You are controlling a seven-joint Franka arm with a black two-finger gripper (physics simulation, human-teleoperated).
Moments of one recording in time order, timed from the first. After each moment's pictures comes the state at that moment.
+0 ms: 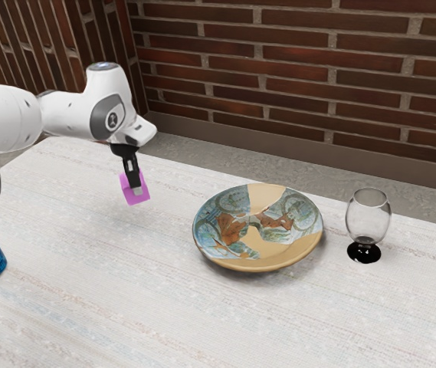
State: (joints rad) arm 0.15 0.52 0.03 -1.54 0.01 2.12 0.98
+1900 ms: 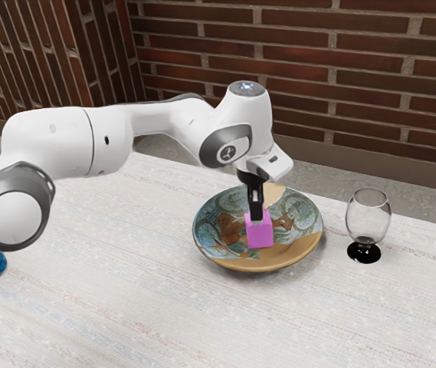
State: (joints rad) arm -0.02 0.73 -0.40 -1.28 0.39 2.04 0.62
